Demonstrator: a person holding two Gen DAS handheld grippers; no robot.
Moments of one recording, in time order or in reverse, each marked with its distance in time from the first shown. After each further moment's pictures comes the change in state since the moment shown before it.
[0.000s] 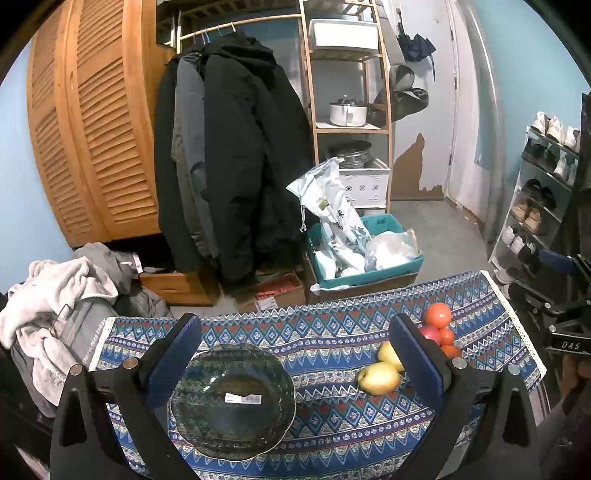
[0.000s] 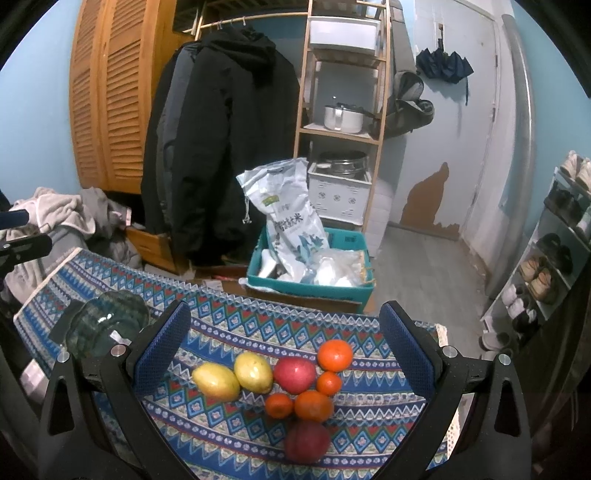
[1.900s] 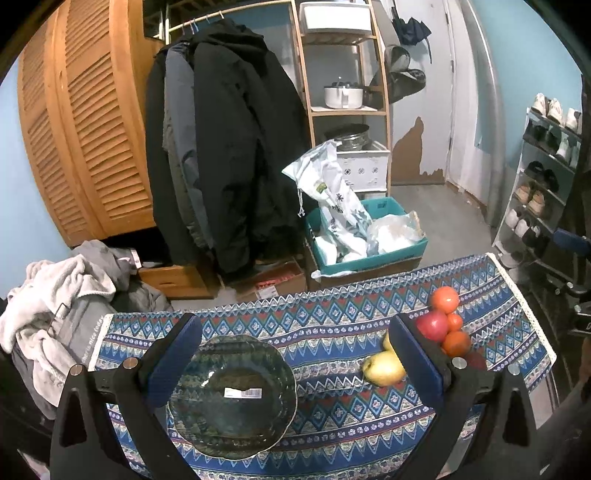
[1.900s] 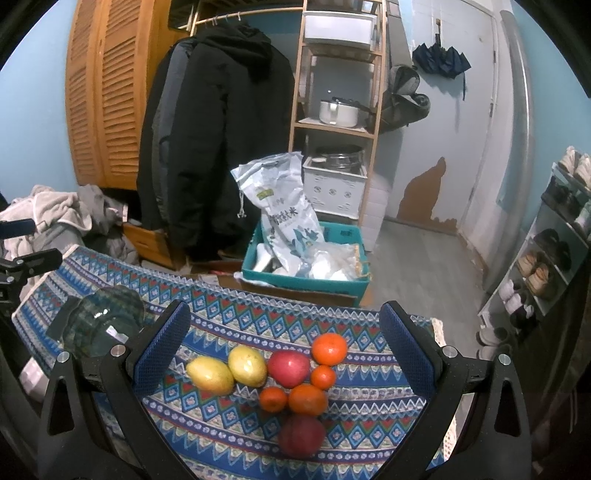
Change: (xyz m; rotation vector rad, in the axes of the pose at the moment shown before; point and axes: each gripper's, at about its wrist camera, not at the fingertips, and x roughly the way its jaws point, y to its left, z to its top) left arm 0.023 -0.011 -0.012 0.036 0.048 0.016; right arm 0.003 -0.008 -0.008 0.011 0.025 -0.013
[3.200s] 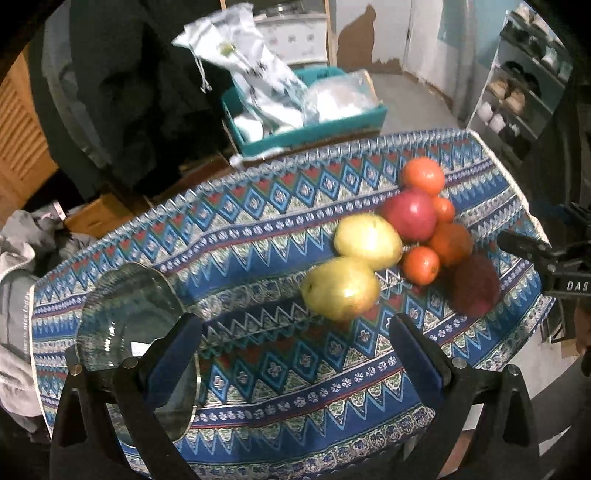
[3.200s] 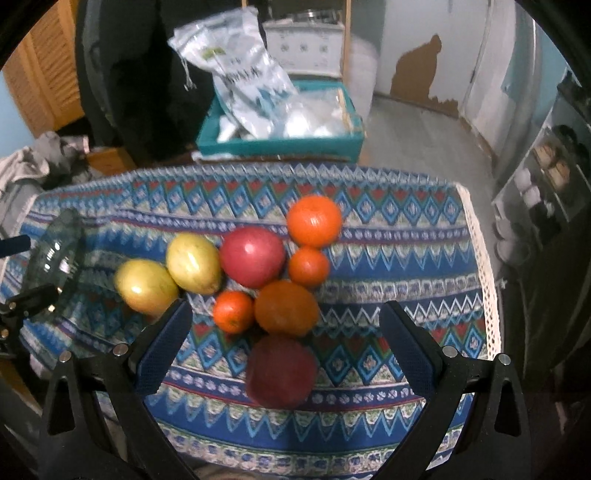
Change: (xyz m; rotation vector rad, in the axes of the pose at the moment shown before) left arm 0.147 -0.089 -0.069 0.156 0.430 -0.170; right arm 0.129 -0.055 -0.104 0.144 0.476 0.003
